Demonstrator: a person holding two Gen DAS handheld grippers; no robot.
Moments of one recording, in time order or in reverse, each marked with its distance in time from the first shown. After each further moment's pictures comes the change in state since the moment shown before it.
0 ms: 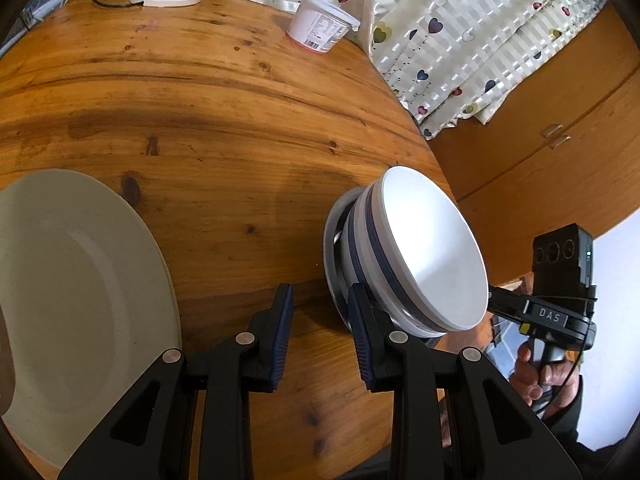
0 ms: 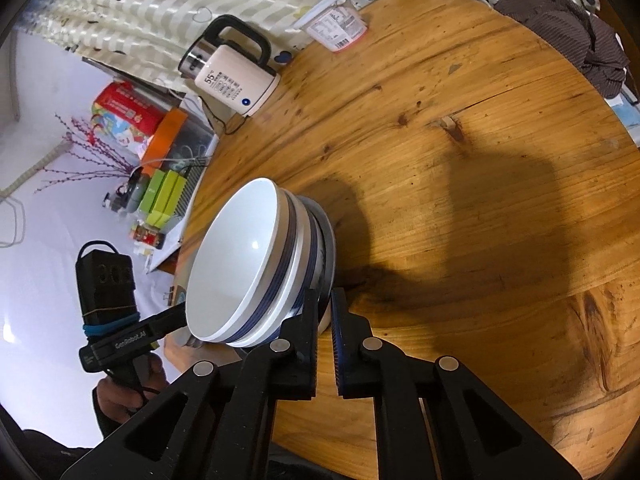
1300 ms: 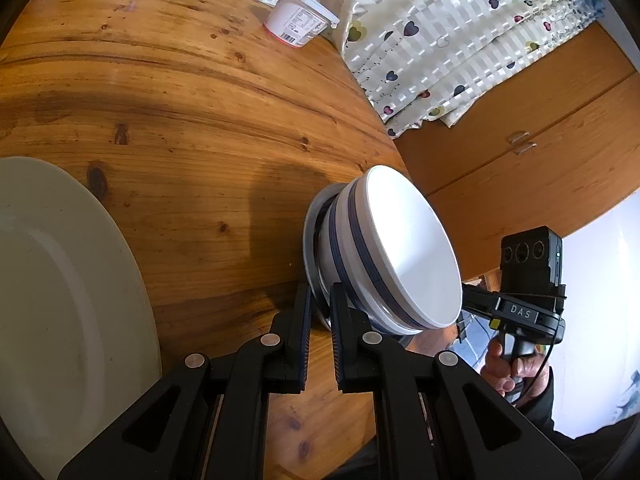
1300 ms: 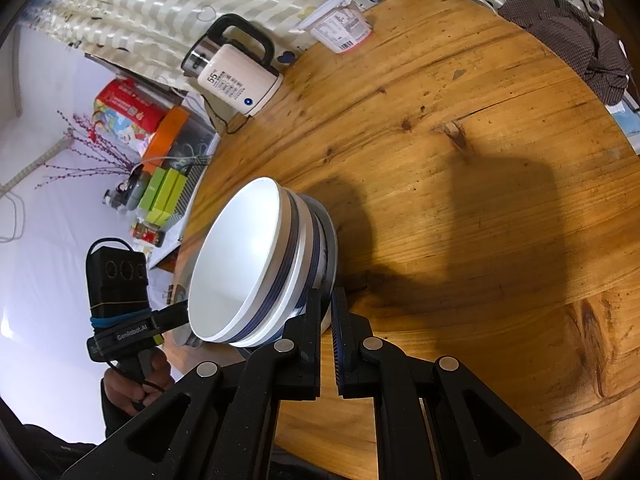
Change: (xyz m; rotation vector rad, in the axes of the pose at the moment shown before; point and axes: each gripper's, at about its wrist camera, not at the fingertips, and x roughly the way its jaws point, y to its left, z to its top) left arm 0.006 0.007 0.001 -0.009 0.014 -0.153; right arm -0.001 0.000 0.002 -0.013 0.000 -0.005
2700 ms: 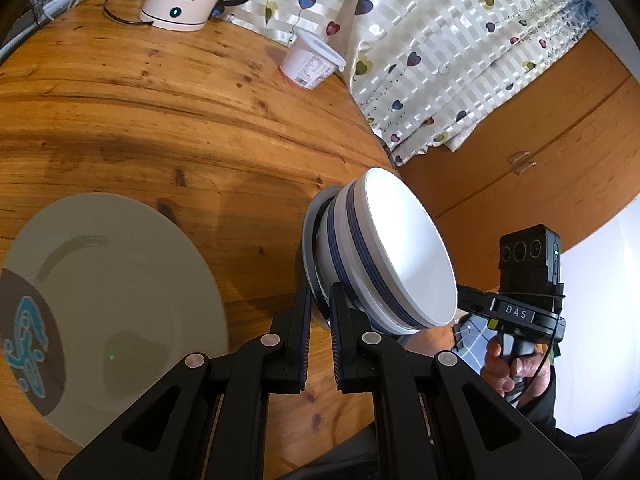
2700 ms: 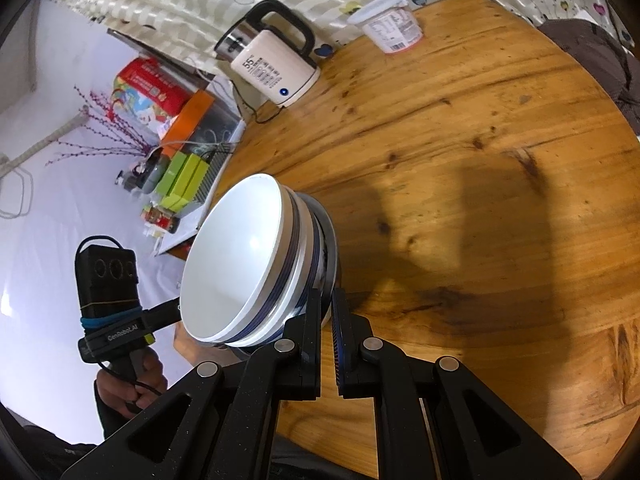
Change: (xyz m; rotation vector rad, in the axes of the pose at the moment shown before) left arm -0.063 0.005 -0.002 -0.002 -0.099 0.043; right arm 0.015 0.055 0.010 -0.091 0.023 0.026
